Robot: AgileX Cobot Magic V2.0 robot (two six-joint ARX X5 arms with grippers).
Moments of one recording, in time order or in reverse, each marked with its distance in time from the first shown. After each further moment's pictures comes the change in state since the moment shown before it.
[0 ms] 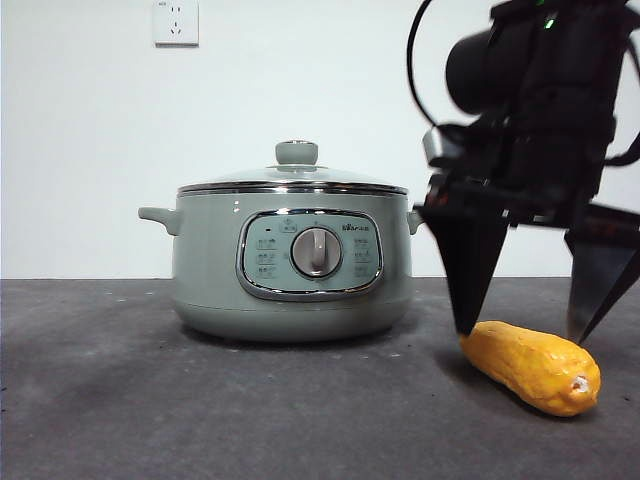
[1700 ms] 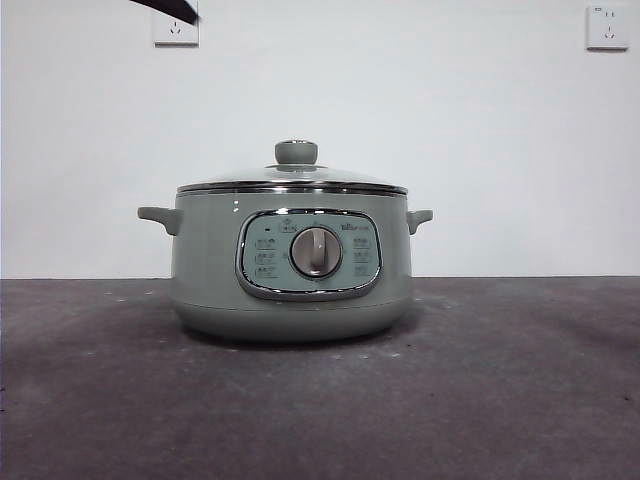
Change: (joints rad) left arm -0.378 0.915 0.750 0.105 -0.250 0.109; right arm 0.024 -0.713 0.243 -0.227 0.095 -0.057
